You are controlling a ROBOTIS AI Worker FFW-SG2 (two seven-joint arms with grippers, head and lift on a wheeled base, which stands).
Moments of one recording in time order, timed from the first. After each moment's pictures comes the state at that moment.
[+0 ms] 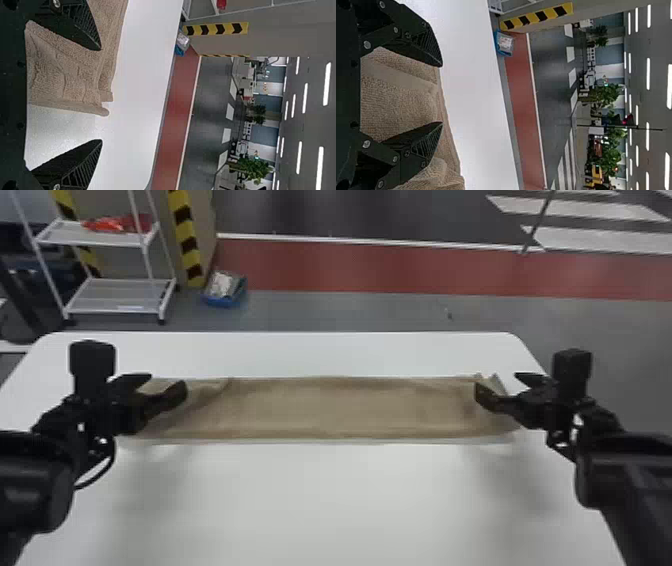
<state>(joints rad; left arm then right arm) -0.19 0.34 -0.09 -1.41 0.21 0.40 -0.21 -0.32 -0.33 -0.19 -1.04 0.03 0.13 0.52</state>
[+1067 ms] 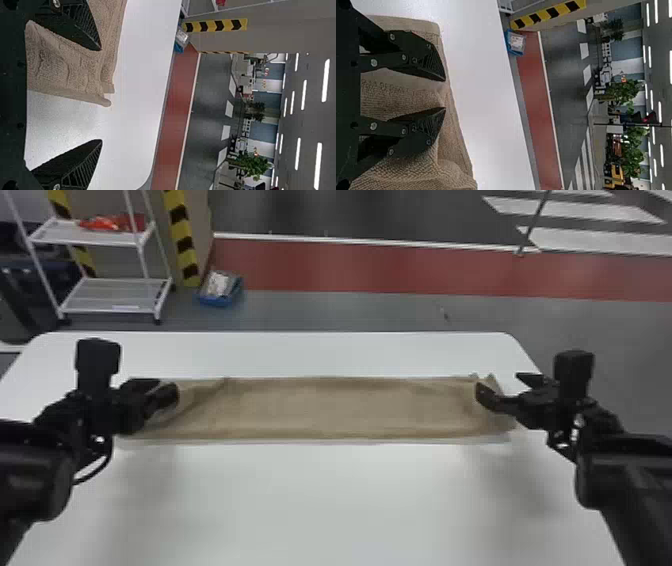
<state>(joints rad) -0.24 0.35 -0.12 -1.37 0.18 0.47 -0.22 -0.32 -0.33 -0.21 -1.04 0.03 0.12 0.52</state>
